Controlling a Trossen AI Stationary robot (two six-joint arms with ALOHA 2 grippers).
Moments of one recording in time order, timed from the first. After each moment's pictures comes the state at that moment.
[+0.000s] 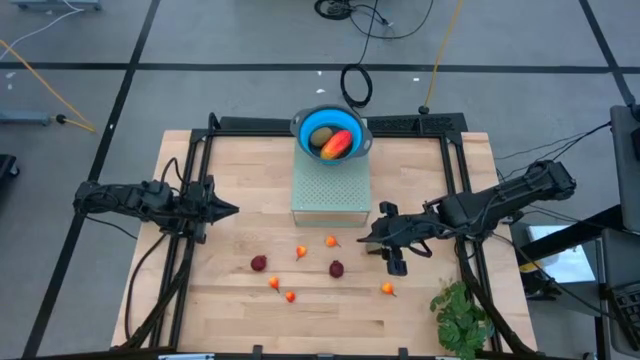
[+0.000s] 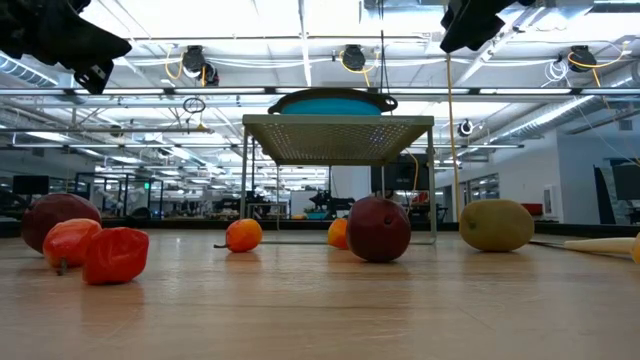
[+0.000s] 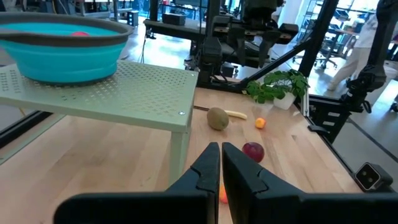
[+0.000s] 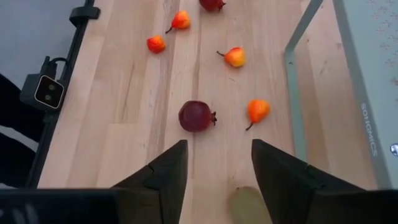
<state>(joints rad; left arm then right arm) -0.20 0.12 0.34 -0.35 -0.18 -0.18 0.33 1.28 1.08 -0.62 0.10 0.28</state>
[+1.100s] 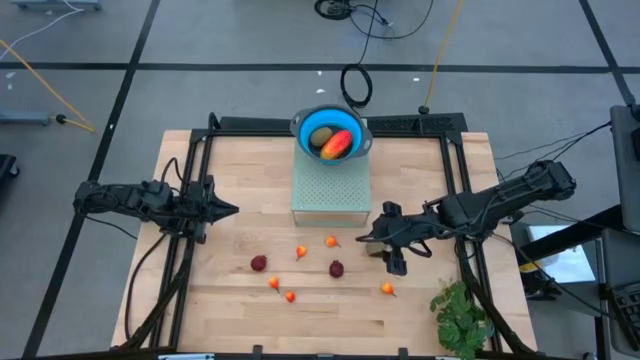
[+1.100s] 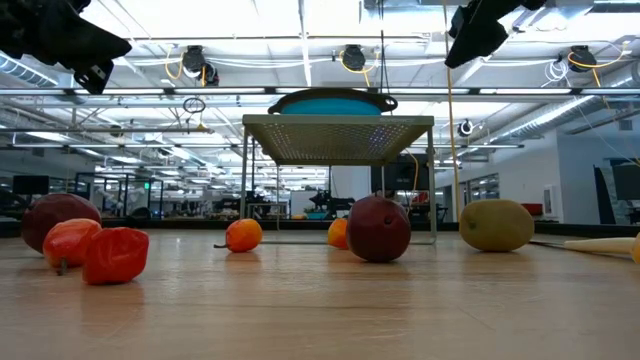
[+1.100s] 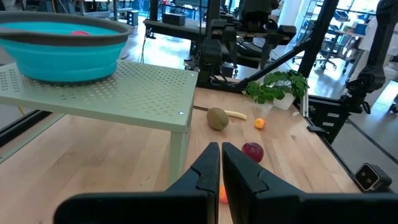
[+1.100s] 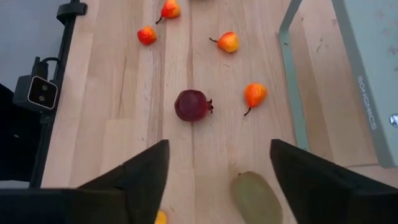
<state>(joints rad) -0.19 0.12 0.34 -0.35 -0.18 -0.18 0.33 1.28 1.08 -0.66 0.11 0.36</state>
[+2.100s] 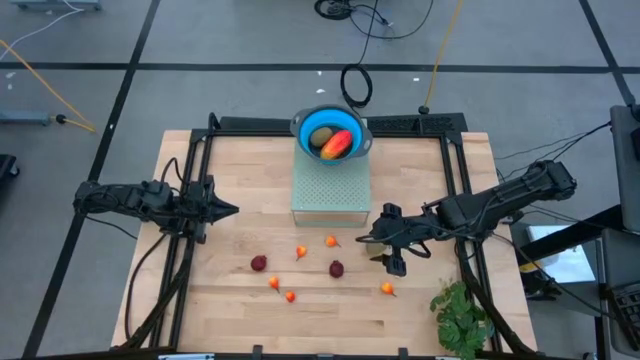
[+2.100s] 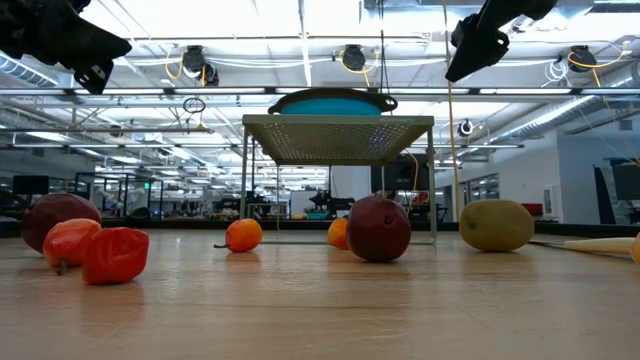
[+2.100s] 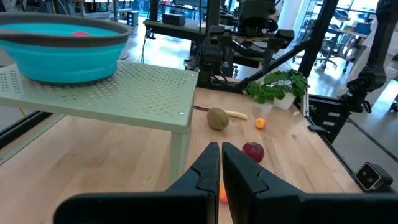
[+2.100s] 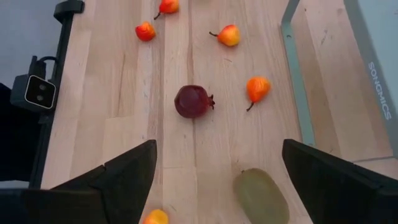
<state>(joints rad) -0.20 0.12 0.34 -0.35 -0.18 -0.18 0.33 1.27 1.04 -0.62 0.10 0.38</state>
